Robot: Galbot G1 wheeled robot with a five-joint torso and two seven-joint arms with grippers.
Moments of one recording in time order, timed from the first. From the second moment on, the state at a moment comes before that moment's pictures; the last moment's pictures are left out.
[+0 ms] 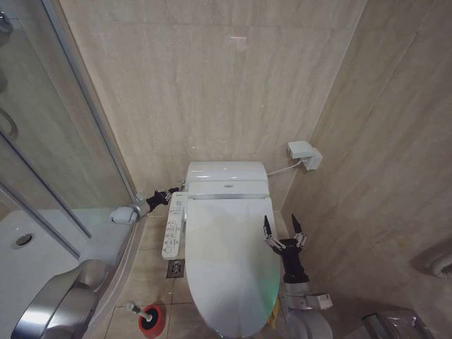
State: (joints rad) left arm 0.24 -1.22 -0.13 -0.48 -0.21 -0.37 0.70; right arm -1.42 1.45 0.46 1.81 0.35 0.64 -0.13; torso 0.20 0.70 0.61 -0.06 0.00
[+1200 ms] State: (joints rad) left arm 0.23 -1.23 -0.14 -0.46 -0.21 -0.36 0.69; right arm -1.42 1.44 0.46 1.81 0.35 0.64 -0.13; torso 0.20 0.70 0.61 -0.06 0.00
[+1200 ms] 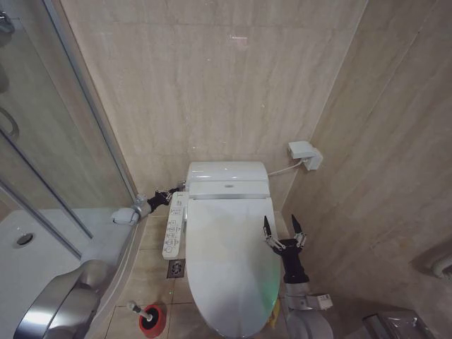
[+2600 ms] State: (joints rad) left arm 0.22 -1.26 -0.15 -0.42 -0.19 -0.35 0.68; right arm -1.43 1.44 0.46 1.80 0.36 0.65 -0.13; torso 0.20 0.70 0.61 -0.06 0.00
